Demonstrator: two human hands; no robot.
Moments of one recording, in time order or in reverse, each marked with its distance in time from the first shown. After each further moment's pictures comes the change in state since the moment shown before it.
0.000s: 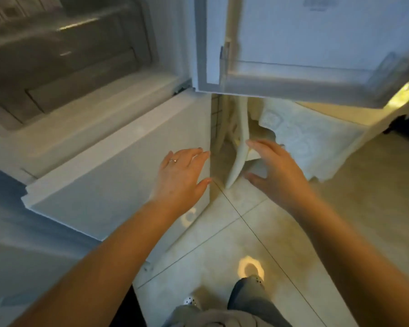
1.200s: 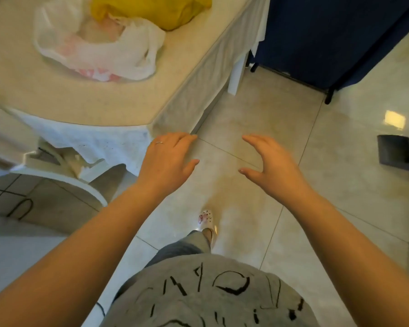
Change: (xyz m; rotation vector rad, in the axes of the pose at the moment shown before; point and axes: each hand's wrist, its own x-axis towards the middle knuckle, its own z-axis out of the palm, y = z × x) left_hand 0.336 0.515 0.290 -0.217 -0.292 0.376; right_hand -0.094 0.574 -0.269 -0.060 0.037 0.521
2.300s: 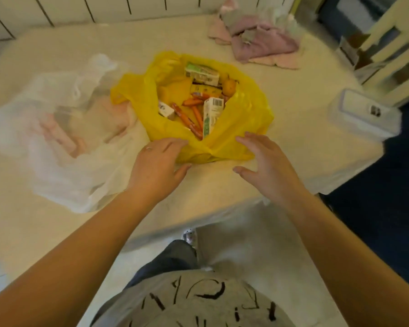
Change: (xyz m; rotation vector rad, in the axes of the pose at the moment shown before) left_hand 0.495 -0.121 0.010 0.075 0.257 -0.717; right_hand 0.658 0.075 -0.145 -0.019 -0.279 -0.684
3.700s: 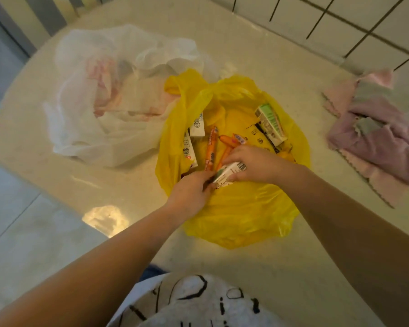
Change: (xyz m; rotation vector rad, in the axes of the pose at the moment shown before) left_hand 0.131 0.061 0.109 -0.519 0.014 -0.986; right_hand 0.297 0.048 0.029 -0.366 -0.926 -0.853
